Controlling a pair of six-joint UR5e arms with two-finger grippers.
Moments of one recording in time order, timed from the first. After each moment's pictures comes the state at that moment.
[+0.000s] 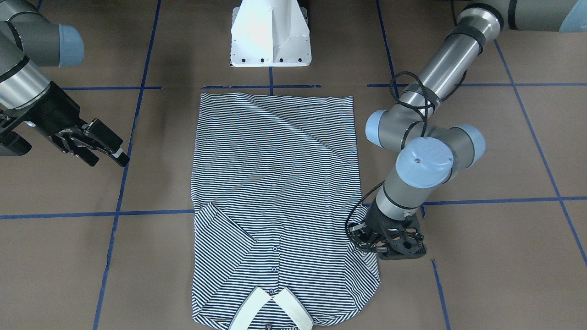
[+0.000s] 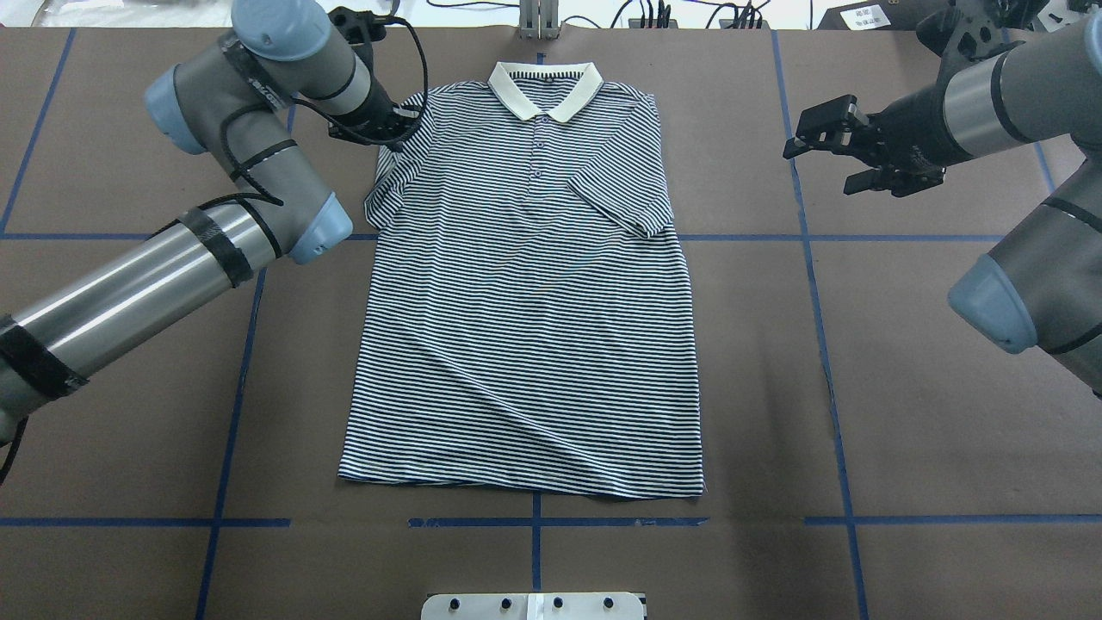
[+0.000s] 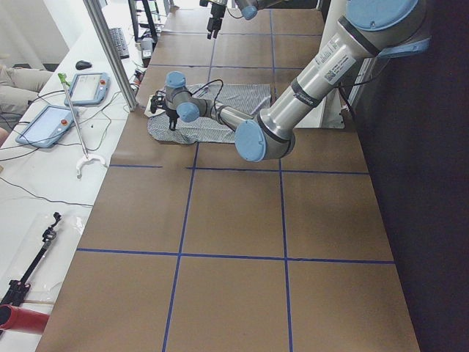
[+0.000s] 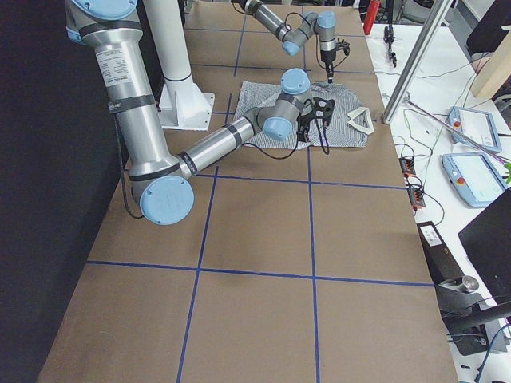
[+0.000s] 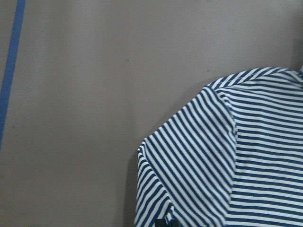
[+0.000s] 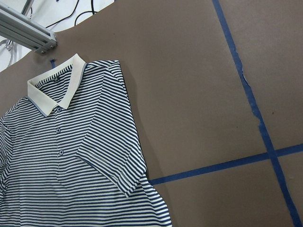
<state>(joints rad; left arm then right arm) -0.84 -2.43 -1.04 -2.12 -1.99 -1.10 1.00 -1.30 1.83 -1.04 2.17 1.38</state>
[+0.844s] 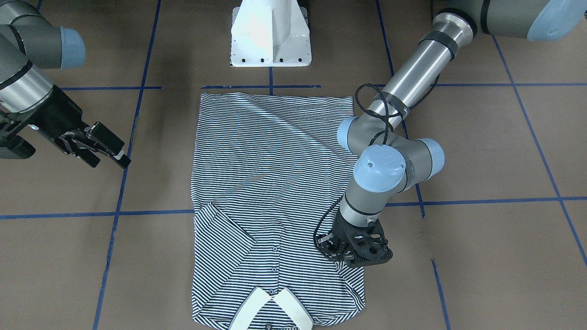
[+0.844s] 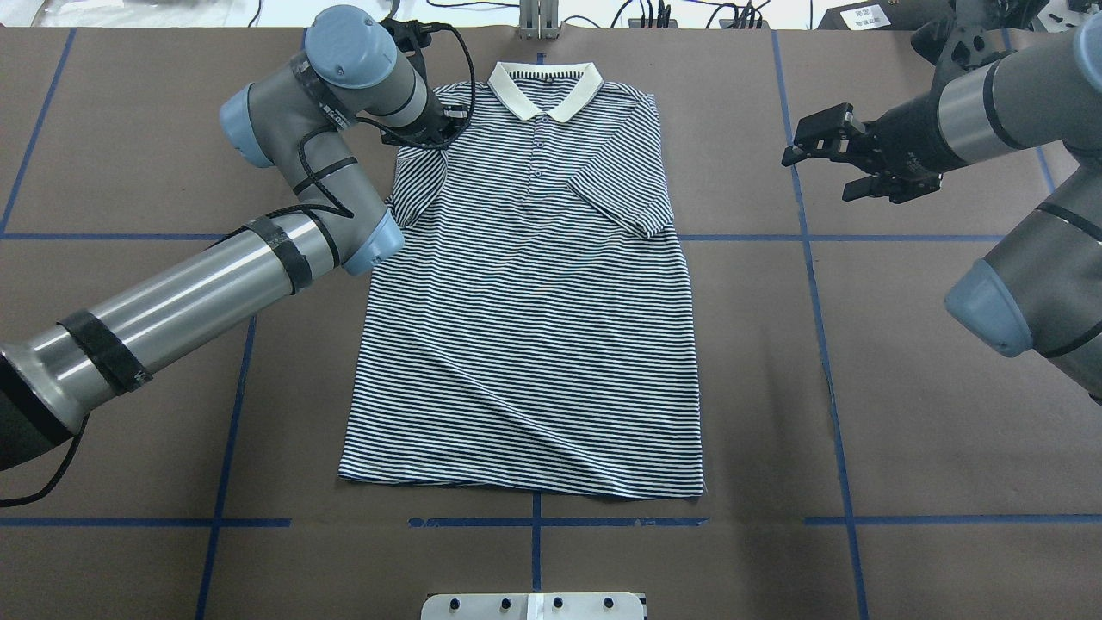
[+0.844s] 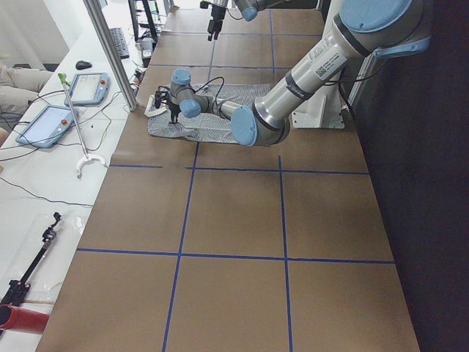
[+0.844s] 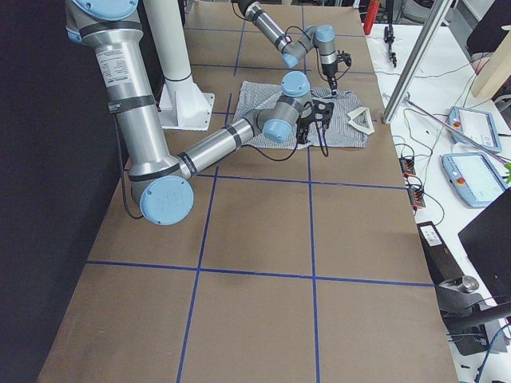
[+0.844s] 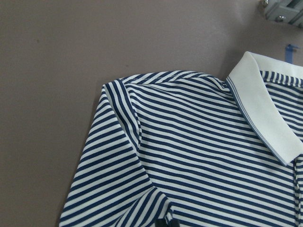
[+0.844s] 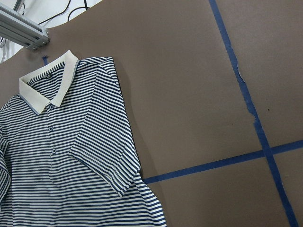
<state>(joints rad) -0.80 -2.53 -0.87 -2.27 -1.88 -1.22 0.98 -1.30 1.82 -1.04 2.17 1.38</state>
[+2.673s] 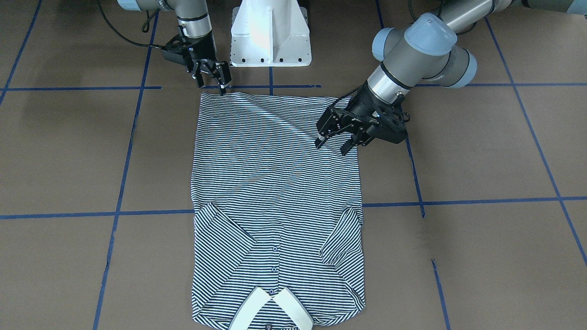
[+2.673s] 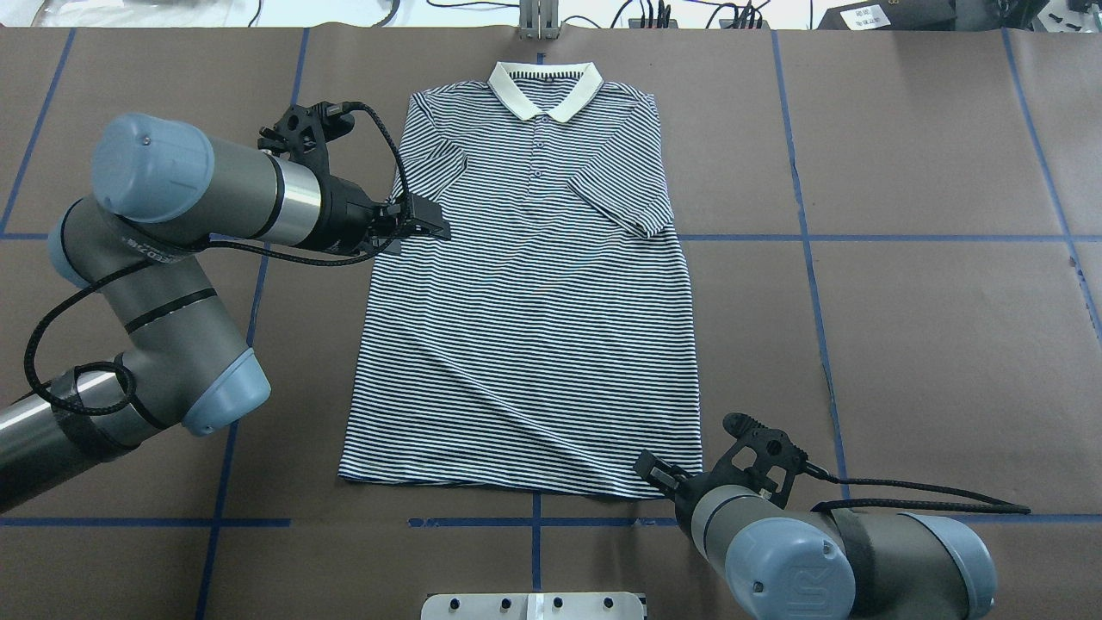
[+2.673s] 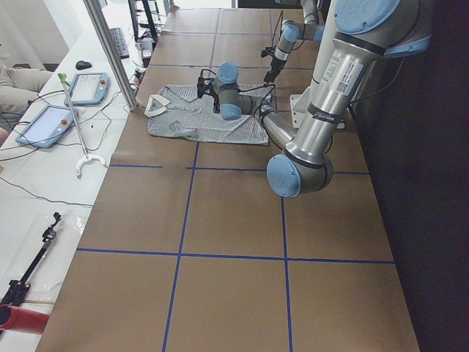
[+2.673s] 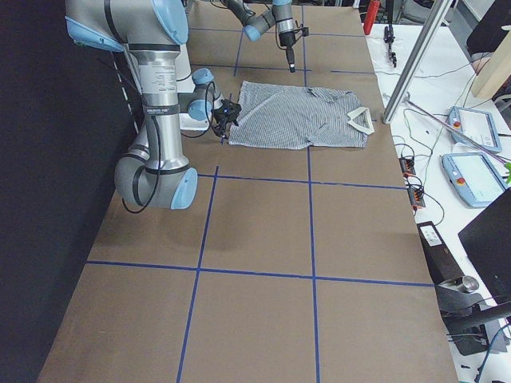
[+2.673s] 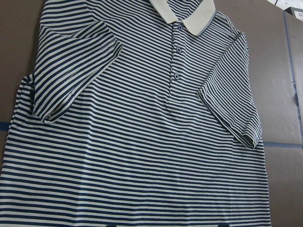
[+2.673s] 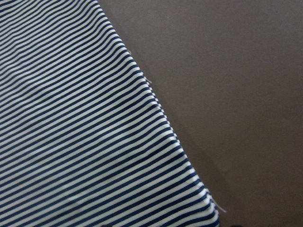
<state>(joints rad) -0.71 -2.05 -1.69 -2.27 -1.98 -1.38 0.08 -1.36 2.07 -1.48 1.33 2.08</state>
